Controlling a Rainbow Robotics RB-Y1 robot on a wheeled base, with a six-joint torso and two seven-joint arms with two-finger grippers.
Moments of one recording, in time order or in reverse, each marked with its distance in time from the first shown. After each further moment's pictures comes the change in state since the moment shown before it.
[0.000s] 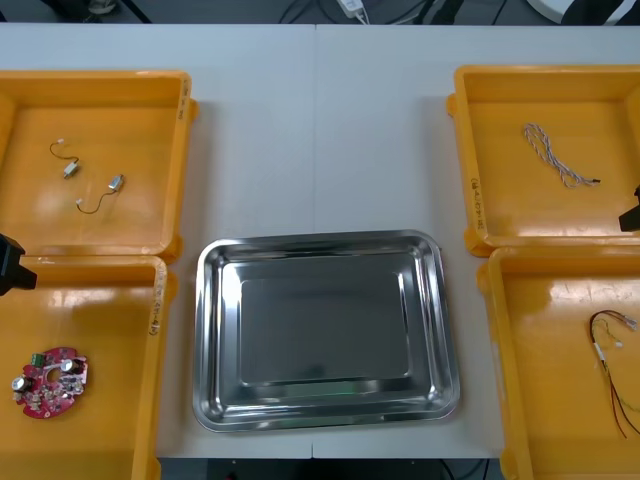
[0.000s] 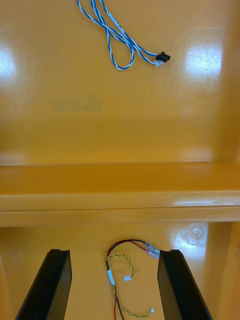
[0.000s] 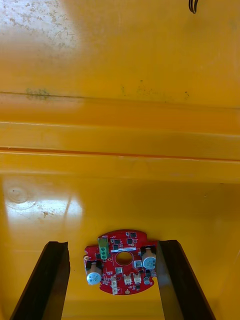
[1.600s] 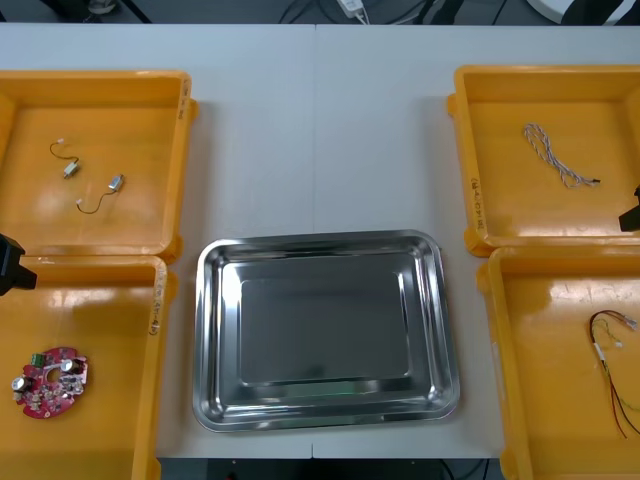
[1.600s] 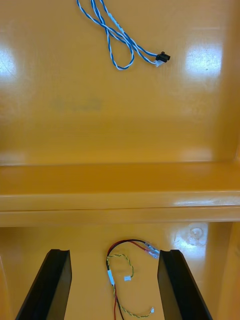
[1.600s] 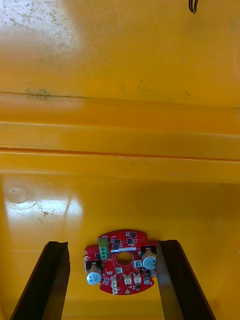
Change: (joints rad) right arm 0.000 0.000 0.000 0.000 0.000 0.000 0.000; left arm 0.000 0.000 0.000 0.000 0.000 0.000 0.000
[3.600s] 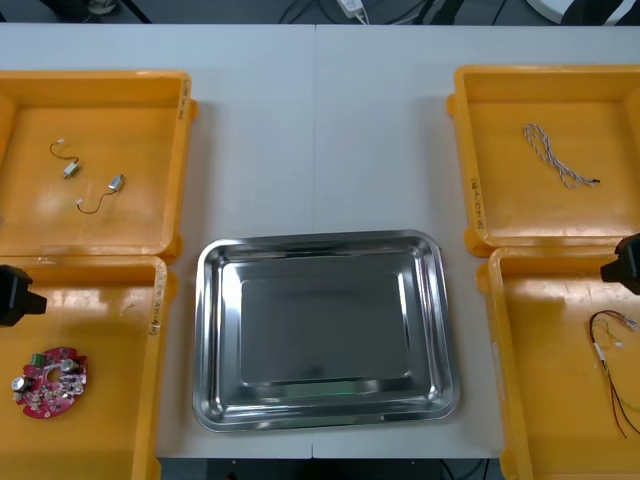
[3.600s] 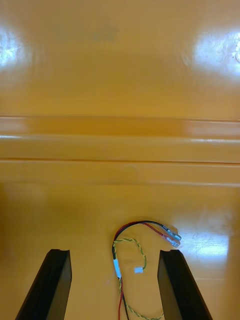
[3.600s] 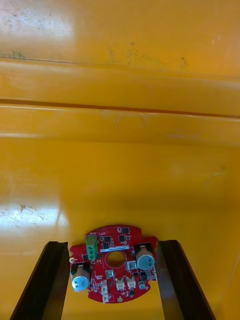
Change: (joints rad) right arm 0.258 0.000 0.013 -0.133 -0.001 -0.177 0.001; left arm 0.192 -0.012 0.030 -0.093 0.003 -0.165 0.000
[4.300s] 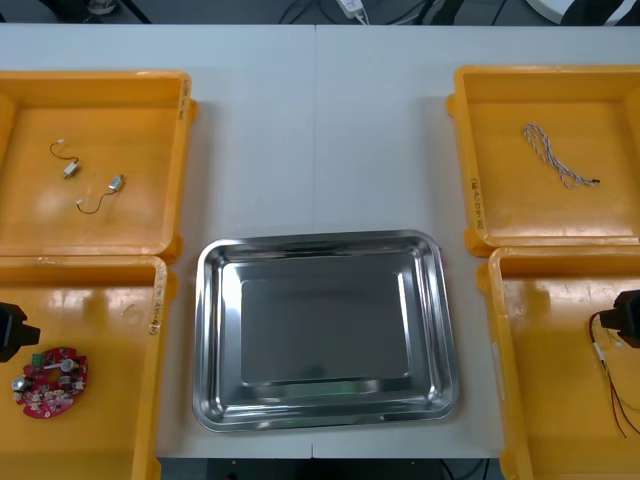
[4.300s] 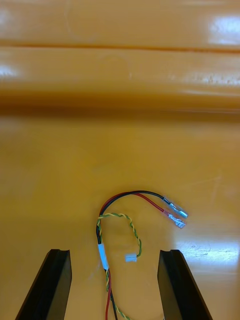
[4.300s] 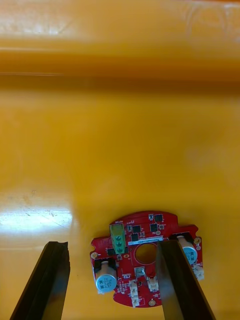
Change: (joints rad) right arm 0.274 0.000 0.000 -0.048 0.041 -0.259 0.055; left arm 0.162 0.000 0.001 -0.005 -0.040 -0.146 -0.099
